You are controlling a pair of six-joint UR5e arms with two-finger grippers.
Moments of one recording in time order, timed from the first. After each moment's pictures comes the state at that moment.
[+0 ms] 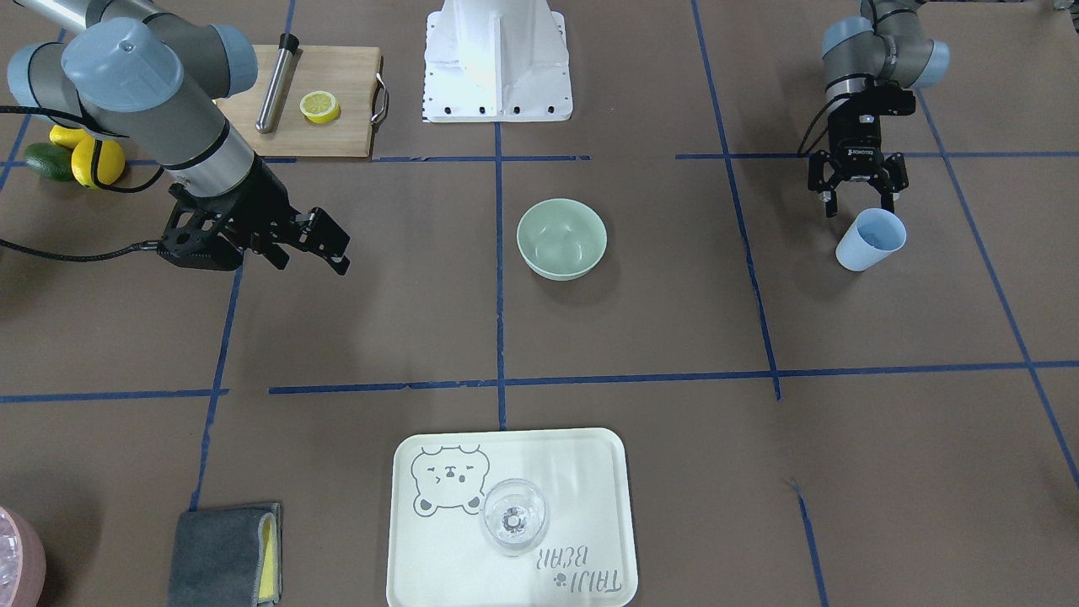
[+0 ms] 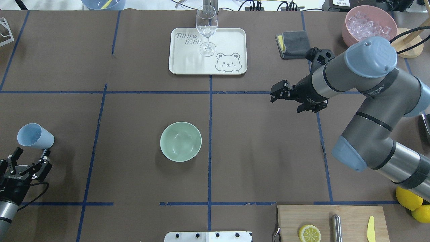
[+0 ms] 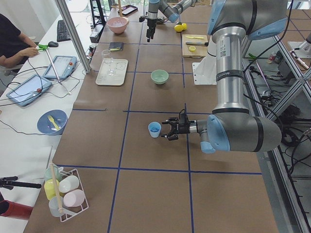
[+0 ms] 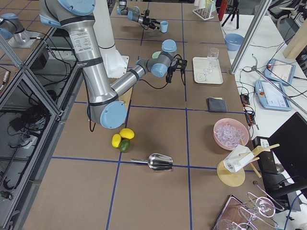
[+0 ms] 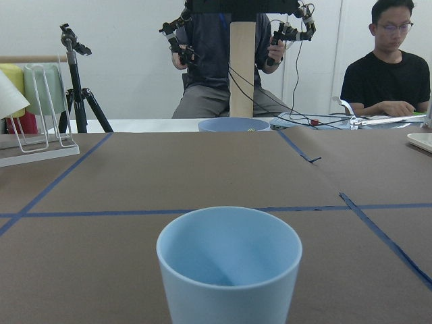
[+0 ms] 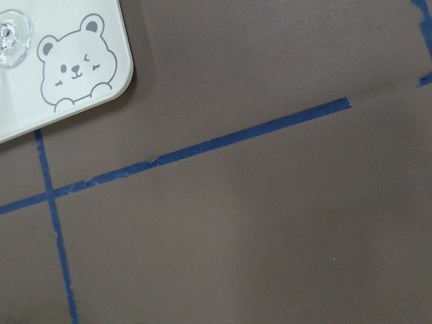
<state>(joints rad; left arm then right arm) 0.04 -1.27 -1.50 -2.79 -0.23 -1.50 0.76 -1.24 1.84 -1.23 2.08 1.42</state>
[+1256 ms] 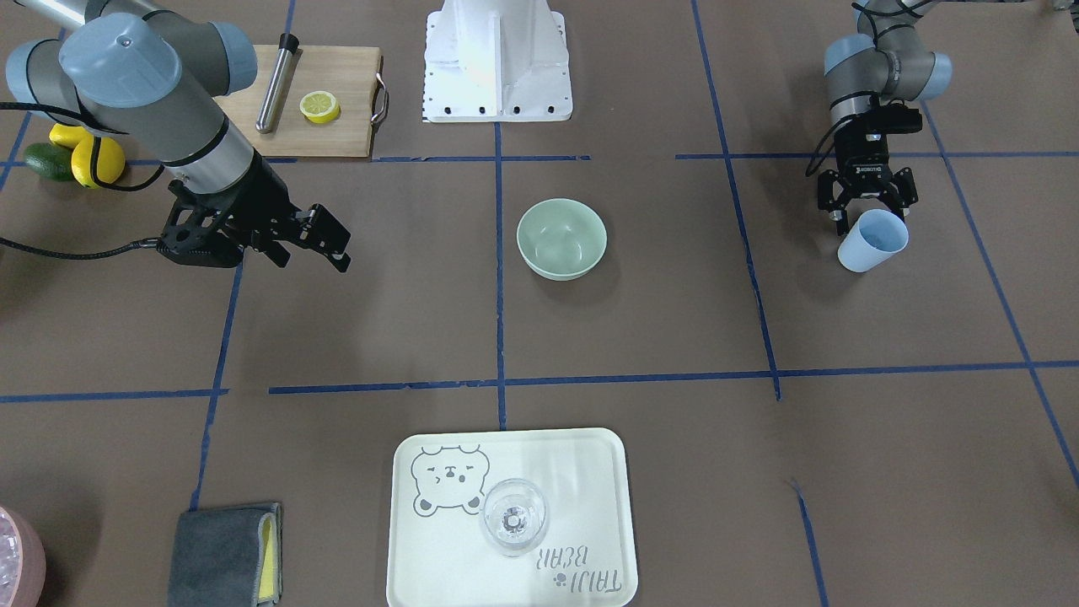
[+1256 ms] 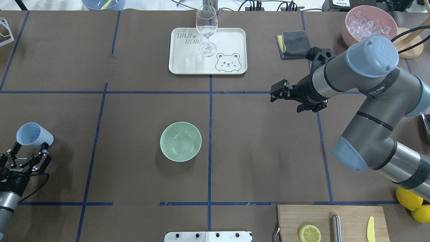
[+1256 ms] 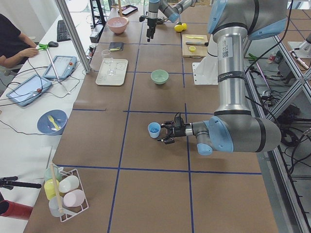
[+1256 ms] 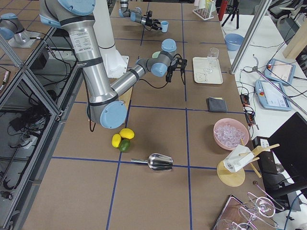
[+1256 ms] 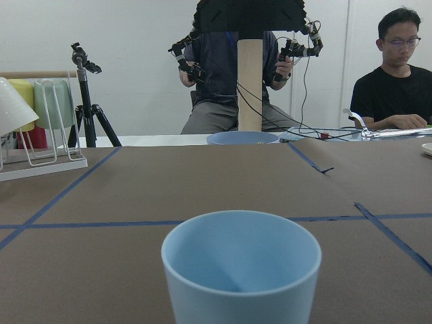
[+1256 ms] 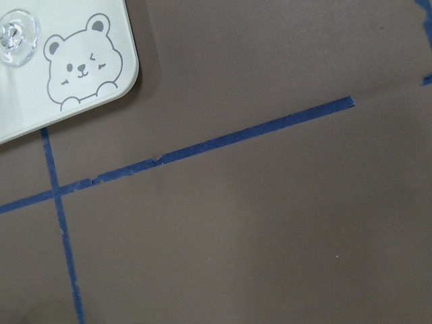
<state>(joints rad) -0.05 -1.30 -1.45 -2.80 -0.32 -1.50 0.76 -1.24 1.85 -1.23 2.09 1.42</state>
